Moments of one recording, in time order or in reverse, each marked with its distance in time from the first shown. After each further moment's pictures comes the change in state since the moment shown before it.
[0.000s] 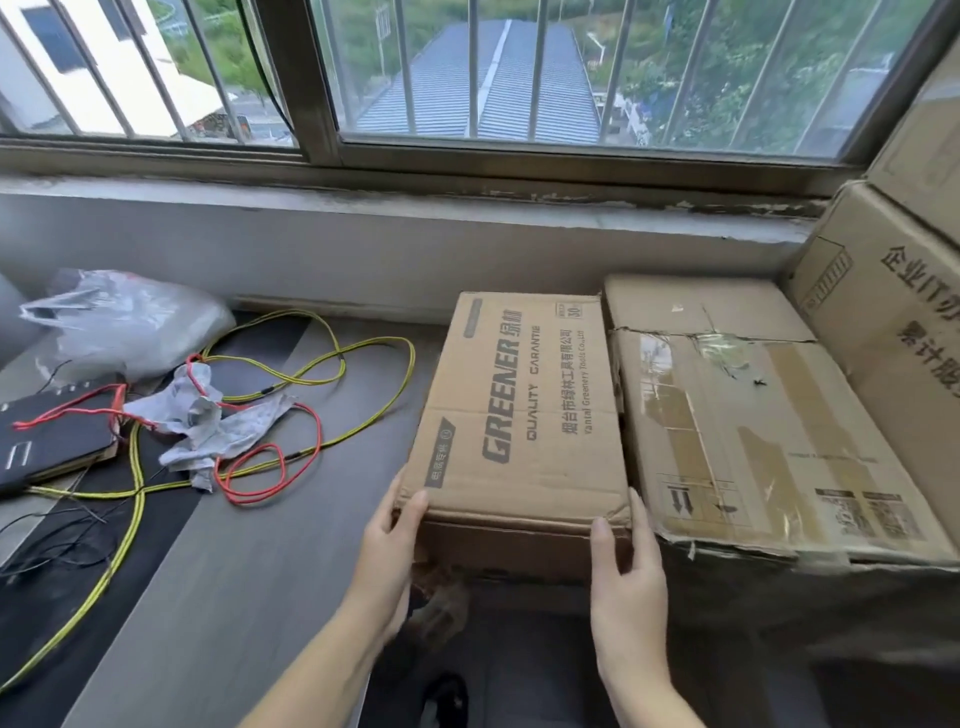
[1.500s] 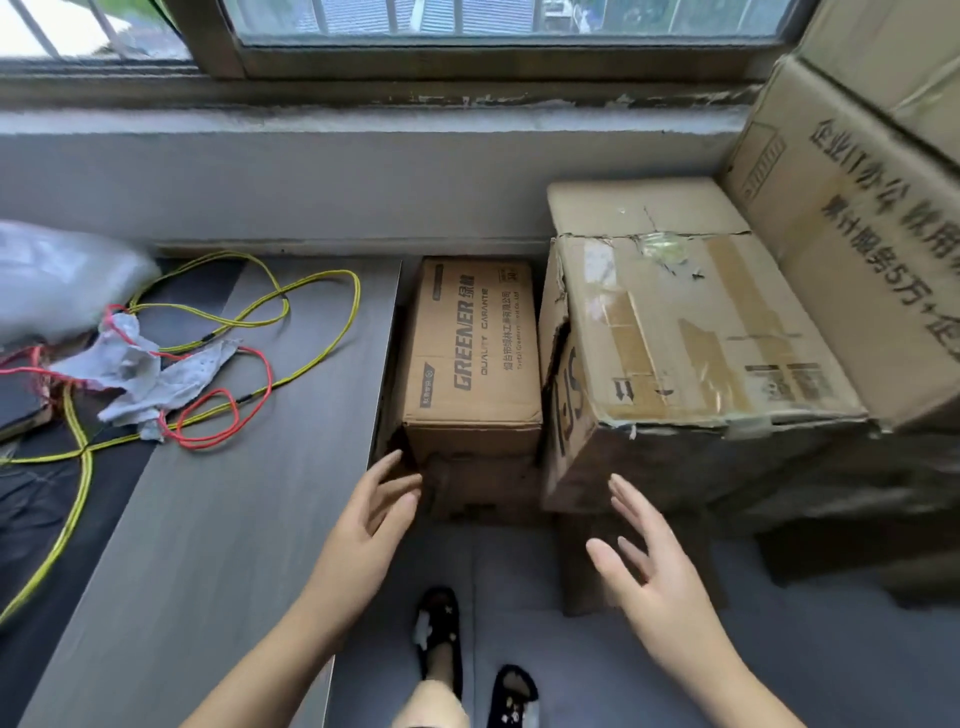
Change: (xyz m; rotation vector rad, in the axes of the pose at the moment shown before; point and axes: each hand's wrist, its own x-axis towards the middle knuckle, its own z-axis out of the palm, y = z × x) left_hand -0.073 -0.005 -0.010 0.469 -0.271 0.012; right_hand -0.047 0.047 -0.097 -0.166 -0.322 -0.065
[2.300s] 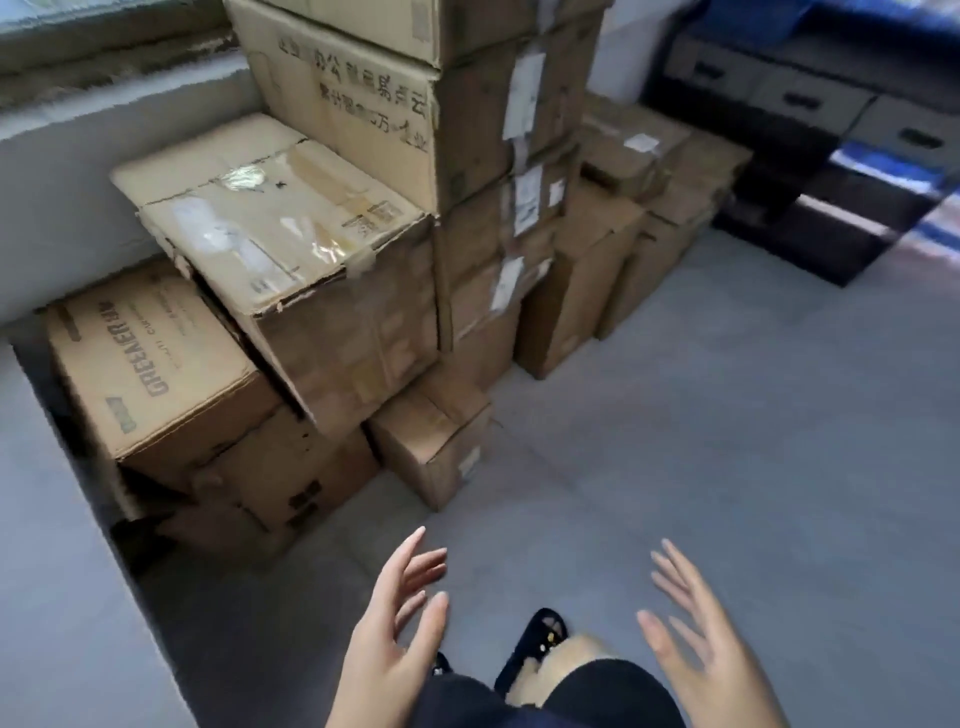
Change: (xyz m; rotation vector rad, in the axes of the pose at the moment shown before) left_hand -0.217 -0.077 0.089 0.187 -0.703 0.256; right_hand -0.380 0.076 0.018 0.107 0.826 0.287
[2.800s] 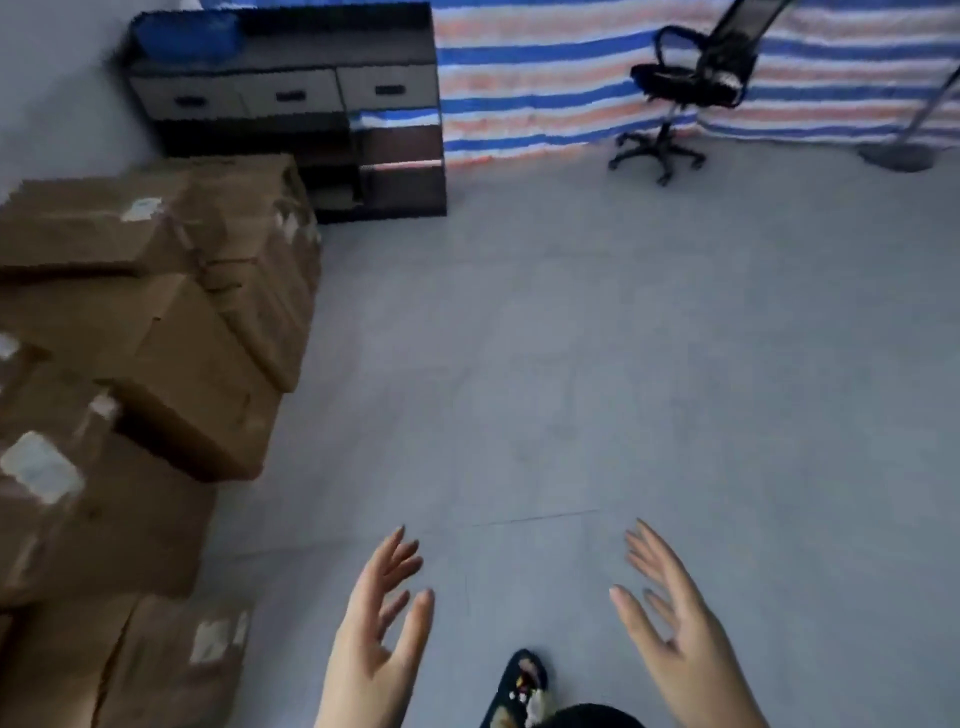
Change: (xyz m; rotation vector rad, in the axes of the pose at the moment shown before) left_hand -0.020 0.059 0.359 0.117 -0.737 0.219; right_hand -0.121 0.142 -0.258 0.199 0.841 0.241
